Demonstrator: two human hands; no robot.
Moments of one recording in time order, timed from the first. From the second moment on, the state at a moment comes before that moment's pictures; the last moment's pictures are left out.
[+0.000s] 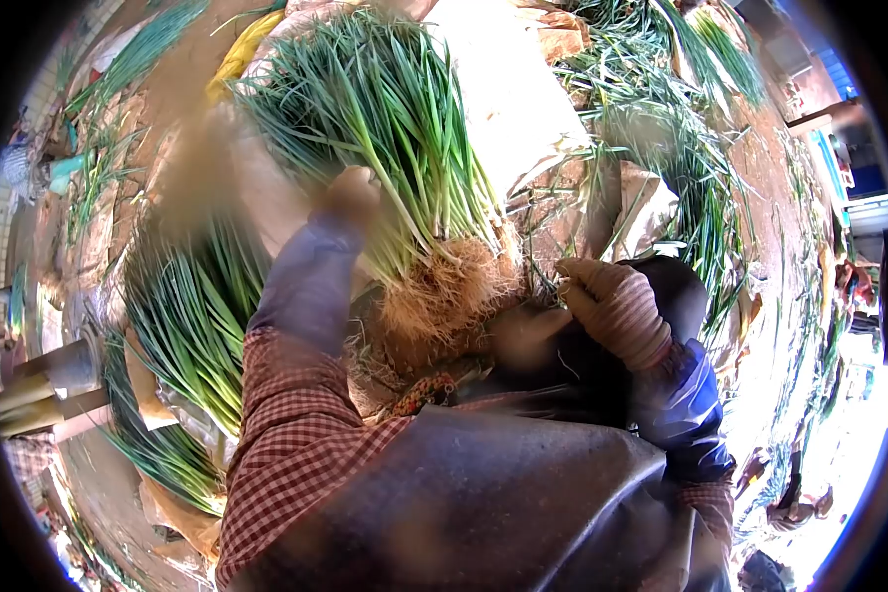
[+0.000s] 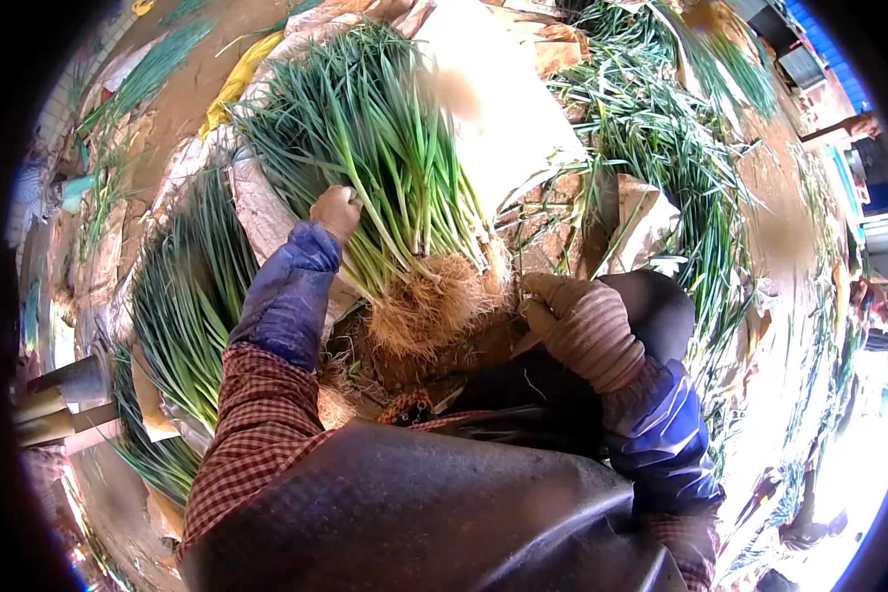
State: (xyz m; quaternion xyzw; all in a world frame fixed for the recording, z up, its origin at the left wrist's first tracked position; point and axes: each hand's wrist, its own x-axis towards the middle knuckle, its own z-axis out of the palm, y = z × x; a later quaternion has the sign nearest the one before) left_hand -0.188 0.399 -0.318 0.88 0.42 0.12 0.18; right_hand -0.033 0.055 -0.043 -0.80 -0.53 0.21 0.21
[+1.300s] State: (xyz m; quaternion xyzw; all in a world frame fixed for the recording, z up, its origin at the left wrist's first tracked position) left_hand -0.188 0.440 -0.291 0.36 0.56 0.23 0.72; right_hand -0.029 0.044 -0.042 -0.80 -0.53 0.21 0.18
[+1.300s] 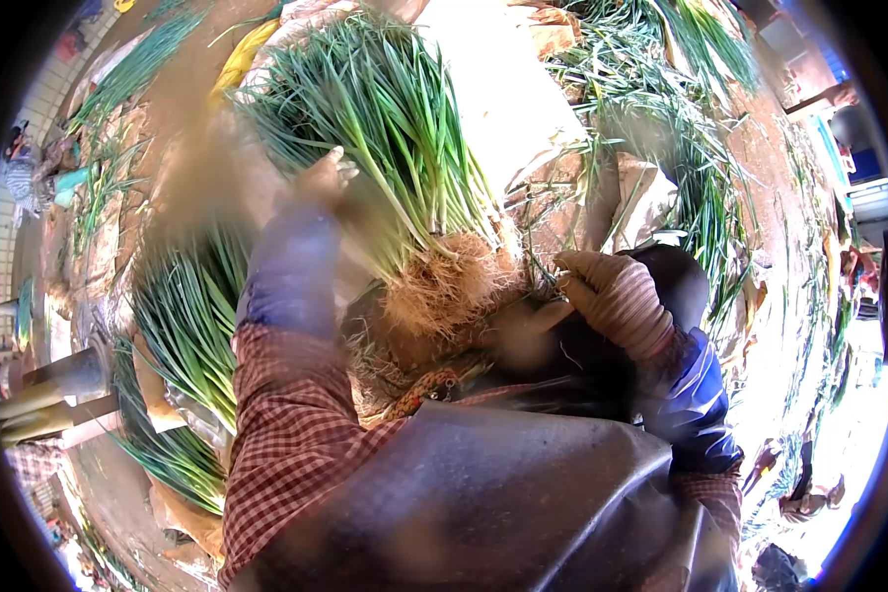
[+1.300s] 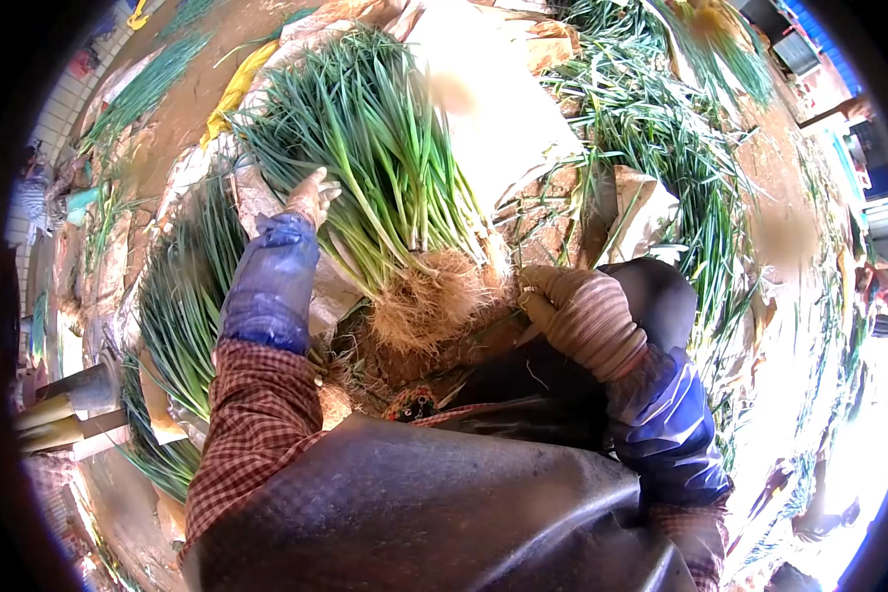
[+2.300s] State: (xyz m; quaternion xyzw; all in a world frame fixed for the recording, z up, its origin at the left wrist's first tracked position) left_hand -0.147 0.270 -0.201 0.61 0.42 0.22 0.64; right_hand -0.022 0.043 -0.049 -0.77 -0.55 0.25 0.21
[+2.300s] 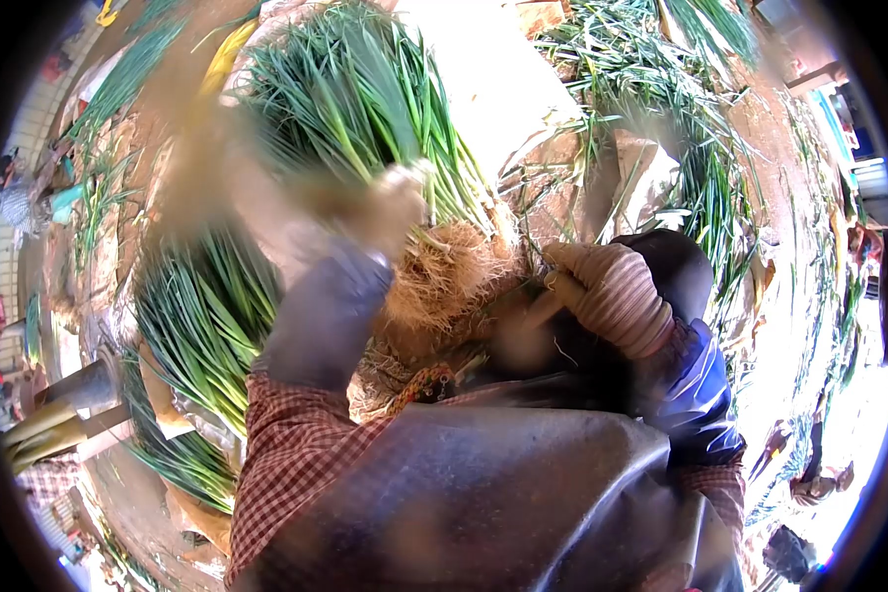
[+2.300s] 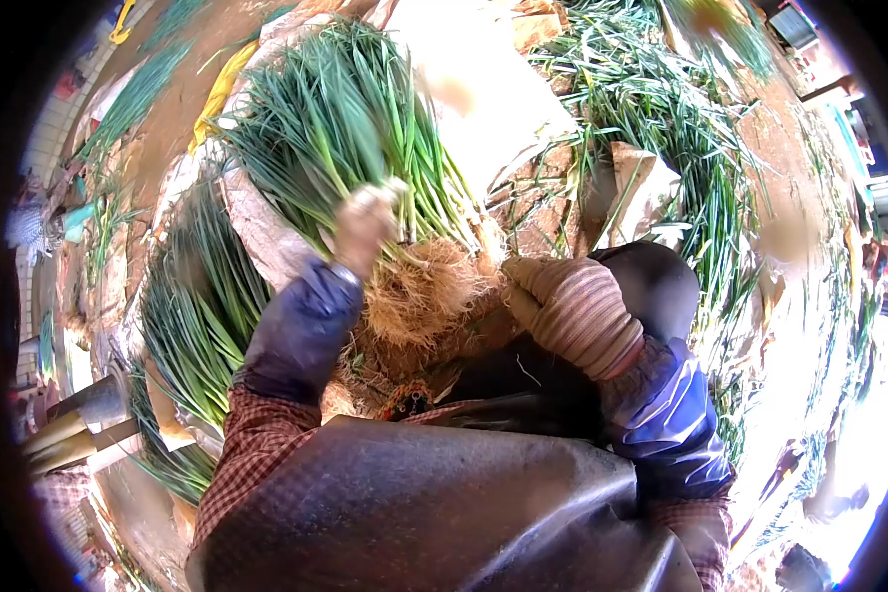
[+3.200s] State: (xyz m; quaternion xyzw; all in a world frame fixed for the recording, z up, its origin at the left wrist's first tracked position) left_hand -0.087 0.266 -0.279 0.70 0.65 -0.01 0.29; right_hand -0.022 0.038 -0.058 -0.77 -0.60 0.18 0.15
